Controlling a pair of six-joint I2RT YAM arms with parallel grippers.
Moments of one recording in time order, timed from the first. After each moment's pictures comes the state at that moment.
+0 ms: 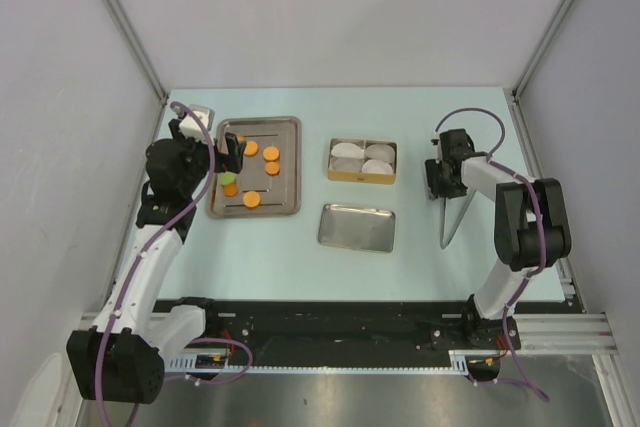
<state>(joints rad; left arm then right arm) -0.06 0.98 0.81 0.04 0.23 0.07 0.12 1.75 1.05 -0.41 0.08 0.01</state>
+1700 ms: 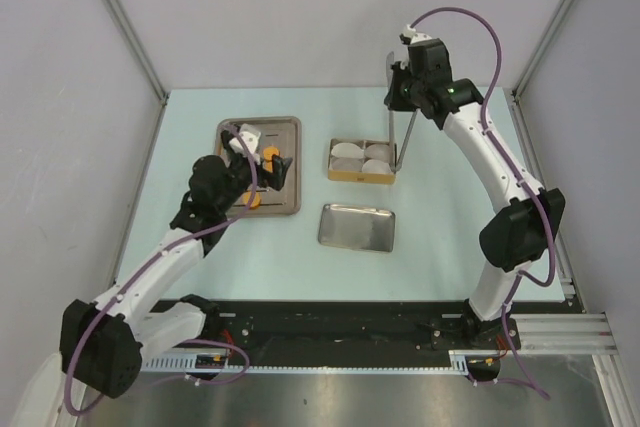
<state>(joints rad) -0.34 1.01 0.64 0.30 0.15 0.08 0.37 1.79 1.87 -0.68 0.01 0.28</state>
